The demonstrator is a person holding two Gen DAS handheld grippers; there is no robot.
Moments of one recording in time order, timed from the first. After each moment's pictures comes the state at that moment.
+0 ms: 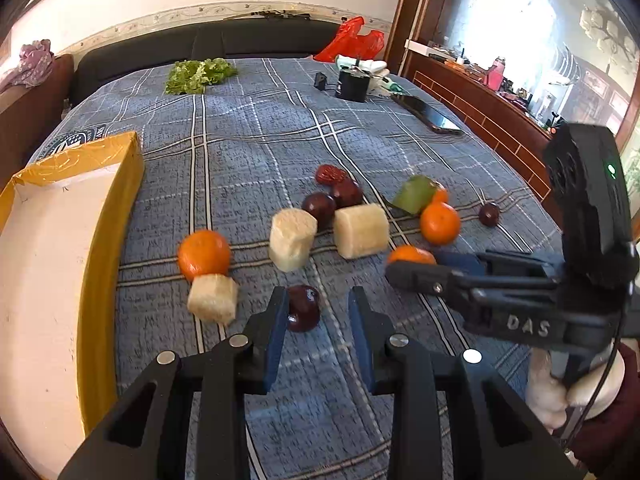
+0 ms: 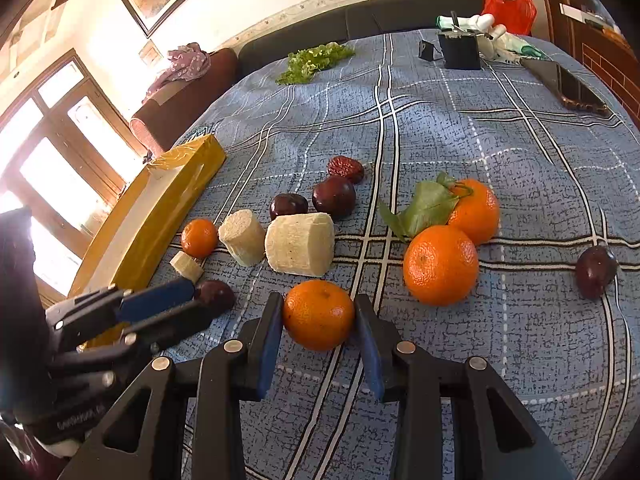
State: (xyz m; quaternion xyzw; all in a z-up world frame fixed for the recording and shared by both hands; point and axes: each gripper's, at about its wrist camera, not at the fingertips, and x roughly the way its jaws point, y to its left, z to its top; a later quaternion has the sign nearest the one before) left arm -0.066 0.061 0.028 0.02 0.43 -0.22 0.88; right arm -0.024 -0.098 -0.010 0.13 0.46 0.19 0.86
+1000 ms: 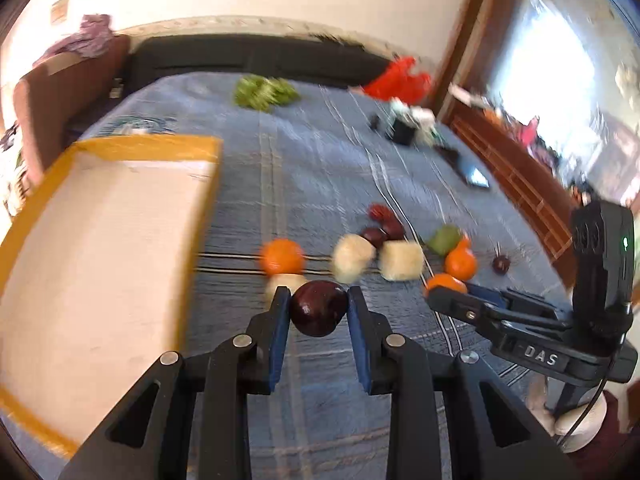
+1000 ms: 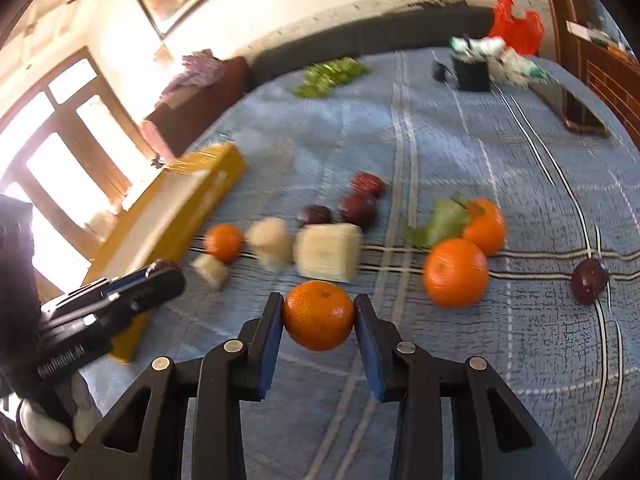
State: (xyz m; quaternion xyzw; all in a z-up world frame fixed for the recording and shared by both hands) left arm -0.096 0.126 0.064 -0.06 0.39 -0.14 0.91; right arm -0.042 -0.086 0.014 0.11 0.42 0.20 0.88
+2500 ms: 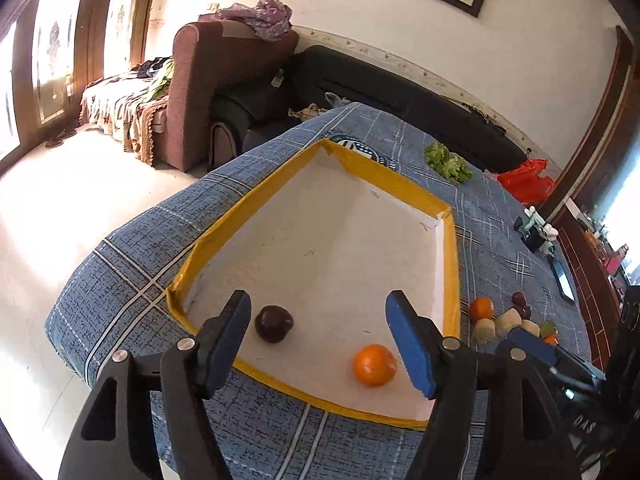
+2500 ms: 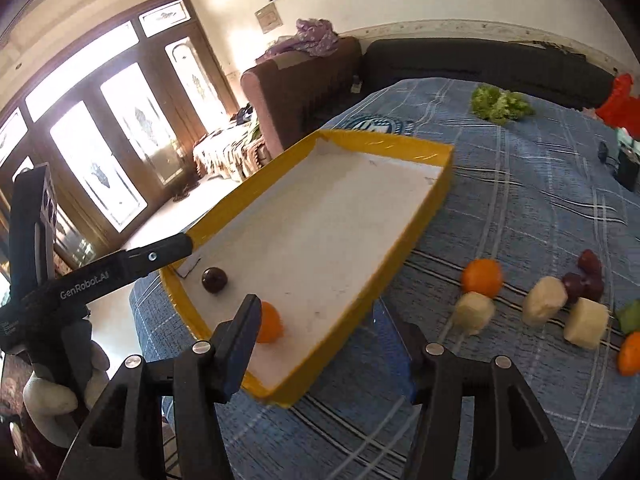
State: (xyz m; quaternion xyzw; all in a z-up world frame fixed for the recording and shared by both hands) left arm -0.155 0.301 0.084 -0.18 0.36 0.07 0.91; right arm -0.059 0.082 0.055 0.03 0.40 0.33 0.85
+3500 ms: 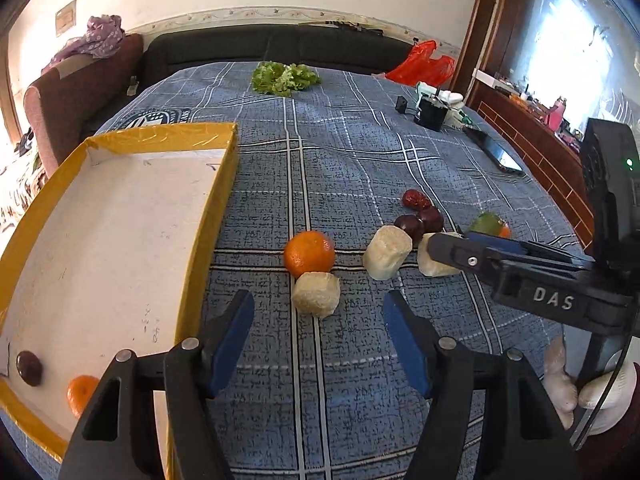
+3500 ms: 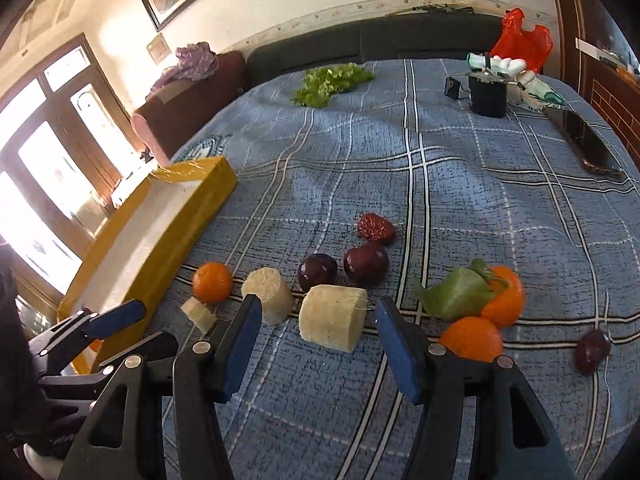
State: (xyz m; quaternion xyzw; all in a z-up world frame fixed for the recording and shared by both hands) left arm -0.068 0.103 0.039 -0.02 0.42 -0.11 0.90; right arm 0.004 -0.068 0.014 0.09 0.44 0.18 0.88
